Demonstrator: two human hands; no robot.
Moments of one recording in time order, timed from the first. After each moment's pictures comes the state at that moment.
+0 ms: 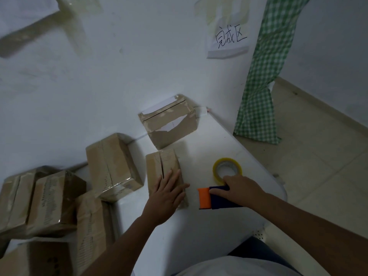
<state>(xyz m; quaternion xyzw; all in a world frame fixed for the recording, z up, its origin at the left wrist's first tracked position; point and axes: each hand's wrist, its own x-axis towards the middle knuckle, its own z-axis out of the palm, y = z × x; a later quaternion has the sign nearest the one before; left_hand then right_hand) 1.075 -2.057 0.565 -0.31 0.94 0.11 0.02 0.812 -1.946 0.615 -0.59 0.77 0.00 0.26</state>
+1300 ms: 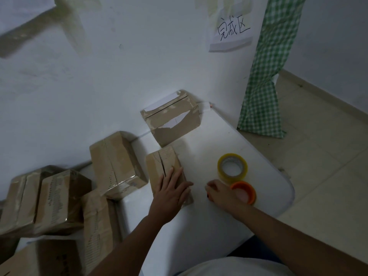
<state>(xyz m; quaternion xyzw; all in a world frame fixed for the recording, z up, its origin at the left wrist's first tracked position) 1.075 -2.050 0.567 -0.34 0.93 0.09 0.00 0.879 -1.955 0.572 -0.33 0.75 -0.30 0.48</state>
